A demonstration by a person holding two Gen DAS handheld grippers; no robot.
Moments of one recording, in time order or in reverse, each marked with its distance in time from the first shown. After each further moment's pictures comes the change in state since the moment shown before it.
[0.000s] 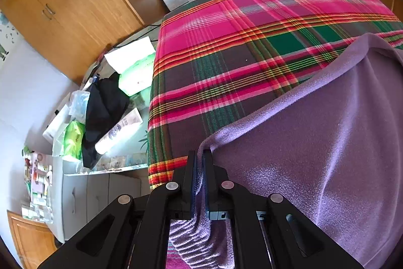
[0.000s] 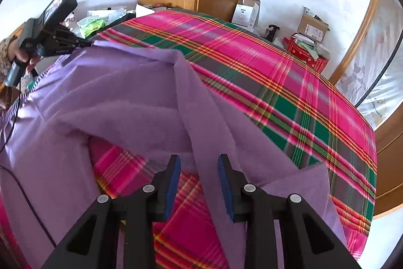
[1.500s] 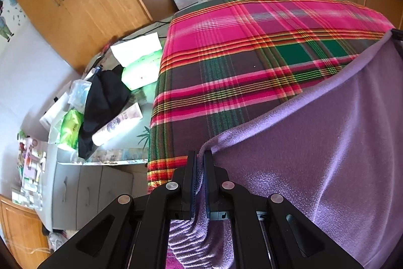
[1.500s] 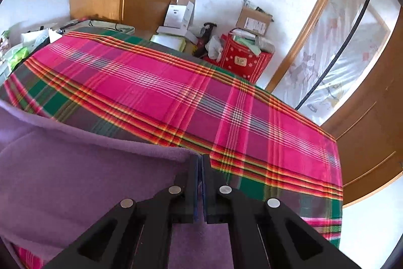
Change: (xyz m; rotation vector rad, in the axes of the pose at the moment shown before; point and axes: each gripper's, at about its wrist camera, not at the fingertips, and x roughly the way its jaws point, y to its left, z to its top) left arm 0.000 0.008 0.000 -0.099 -0.005 -0.014; right arm 0.072 -0.106 0.083 0.168 0.015 -0.293
